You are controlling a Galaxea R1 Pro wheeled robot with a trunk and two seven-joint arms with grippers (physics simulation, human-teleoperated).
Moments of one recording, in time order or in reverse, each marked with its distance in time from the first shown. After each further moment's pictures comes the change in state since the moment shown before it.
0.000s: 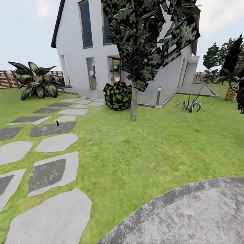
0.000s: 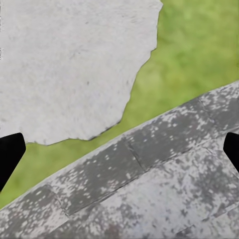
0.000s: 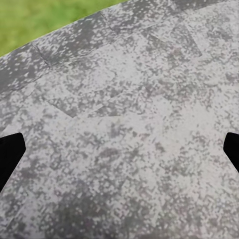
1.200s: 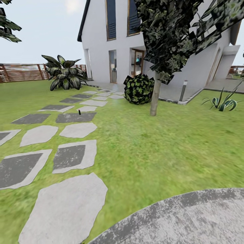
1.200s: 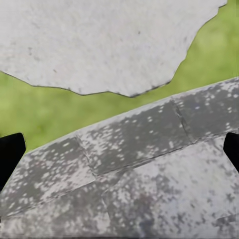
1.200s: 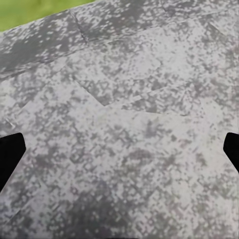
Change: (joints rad) left arm -0.001 0.001 0.002 -0.001 0.003 0.002 0.001; right arm 0.000 0.000 0.000 0.001 0.001 -0.002 -0.001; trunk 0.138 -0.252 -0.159
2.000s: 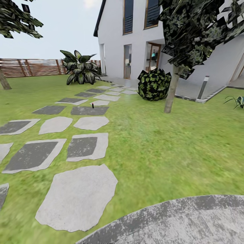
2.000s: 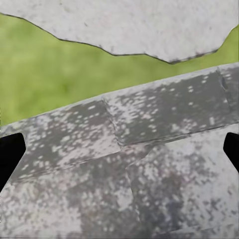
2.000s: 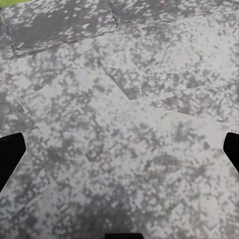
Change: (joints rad) left arm 0.000 0.001 0.000 0.000 0.000 0.000 0.000; right arm 0.000 0.000 0.000 0.000 0.000 0.000 0.000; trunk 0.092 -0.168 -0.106
